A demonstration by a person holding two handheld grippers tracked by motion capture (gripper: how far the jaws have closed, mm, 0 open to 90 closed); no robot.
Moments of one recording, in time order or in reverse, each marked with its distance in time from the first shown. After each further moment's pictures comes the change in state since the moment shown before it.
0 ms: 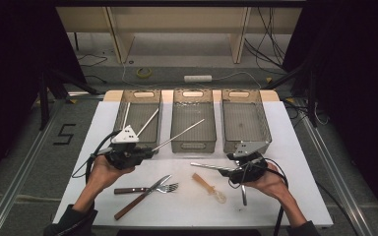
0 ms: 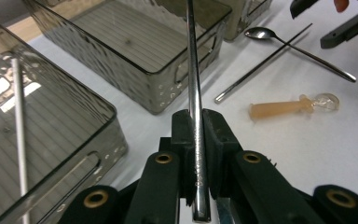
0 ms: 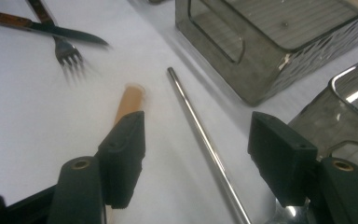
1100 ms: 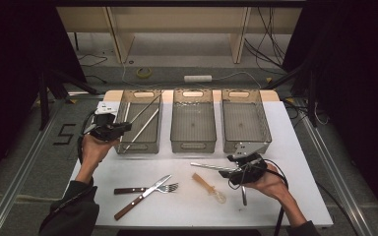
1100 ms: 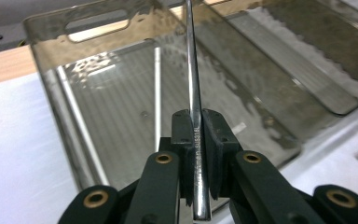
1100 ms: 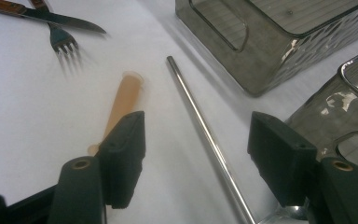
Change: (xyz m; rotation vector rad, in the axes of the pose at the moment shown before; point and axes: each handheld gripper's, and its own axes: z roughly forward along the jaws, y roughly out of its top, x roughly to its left) left arm 0.099 -0.007 0.009 -0.028 0.273 -0.271; right arm -0.001 -0.004 0.004 0.021 0.002 -0.005
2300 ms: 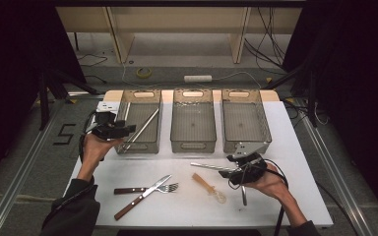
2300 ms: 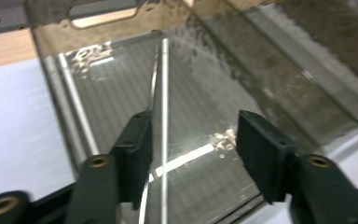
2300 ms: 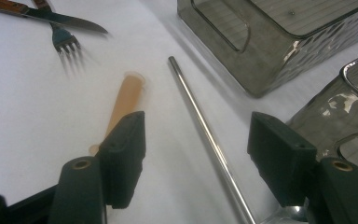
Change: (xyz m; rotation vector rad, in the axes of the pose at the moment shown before) left arm 0.003 0.001 0.008 0.005 -0.045 -0.053; right arm 0.000 0.001 0.000 0.001 0.007 -0.004
